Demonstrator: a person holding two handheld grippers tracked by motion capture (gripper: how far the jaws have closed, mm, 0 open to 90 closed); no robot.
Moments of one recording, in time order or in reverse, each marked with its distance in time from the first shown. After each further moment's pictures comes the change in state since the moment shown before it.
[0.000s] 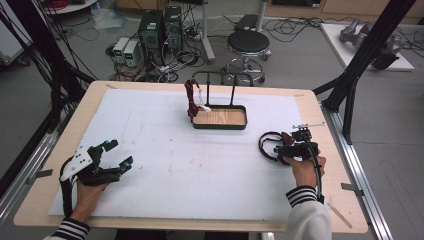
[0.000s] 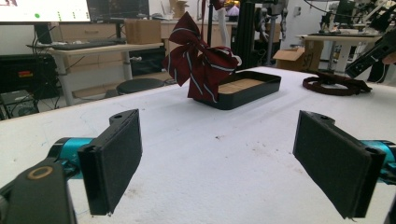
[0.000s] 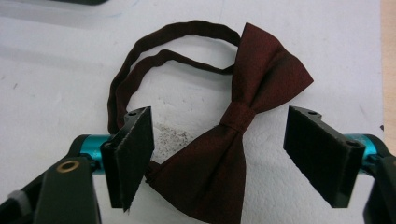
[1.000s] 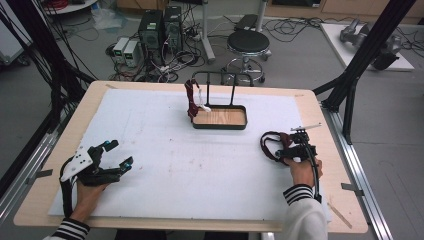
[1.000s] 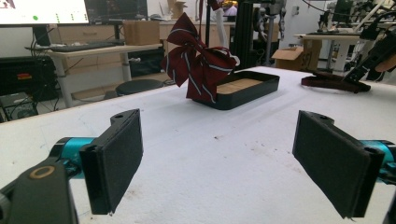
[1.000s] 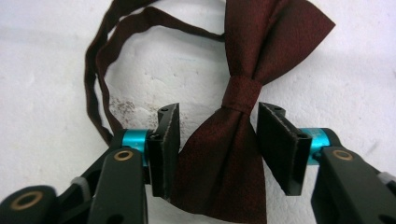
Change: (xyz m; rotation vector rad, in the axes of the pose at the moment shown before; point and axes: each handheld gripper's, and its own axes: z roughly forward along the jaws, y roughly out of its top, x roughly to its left) left arm -0.001 0.000 0.000 0.000 -0.006 0.010; right arm -0.005 -0.004 0.016 0.113 0.012 0.049
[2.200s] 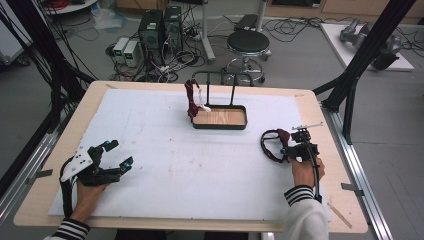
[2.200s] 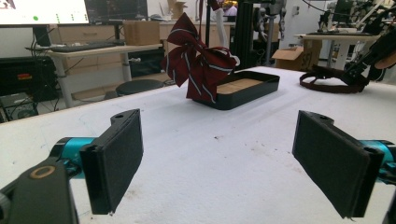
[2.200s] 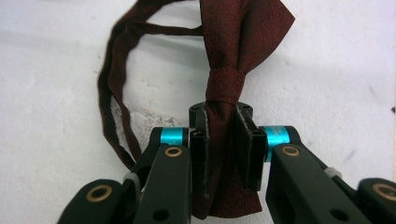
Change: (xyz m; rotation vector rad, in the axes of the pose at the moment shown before) left arm 0.000 0.000 0.000 0.000 0.000 0.002; right arm 0.000 0.002 -0.008 -0.062 -0.017 -0.042
